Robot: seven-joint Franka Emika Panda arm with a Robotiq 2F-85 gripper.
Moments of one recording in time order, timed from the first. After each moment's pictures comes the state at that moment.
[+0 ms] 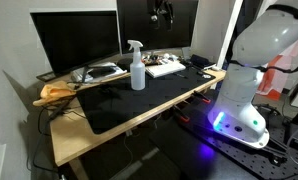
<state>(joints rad) 0.17 -0.58 0.06 -2.38 0.22 1.54 0.01</state>
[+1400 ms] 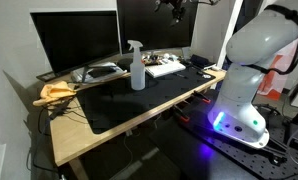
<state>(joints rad) -0.07 -0.59 -0.18 -2.44 0.60 1.54 0.01</state>
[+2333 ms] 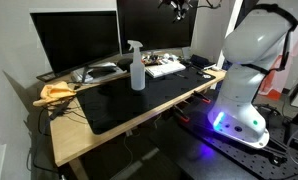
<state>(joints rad) -0.20 -0.26 -0.29 -2.20 0.72 1.31 0.01</state>
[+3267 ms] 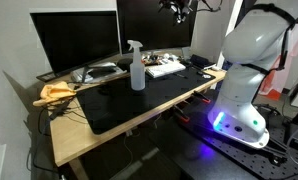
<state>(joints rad) -0.23 -0.21 -0.29 -2.19 0.72 1.31 0.00</state>
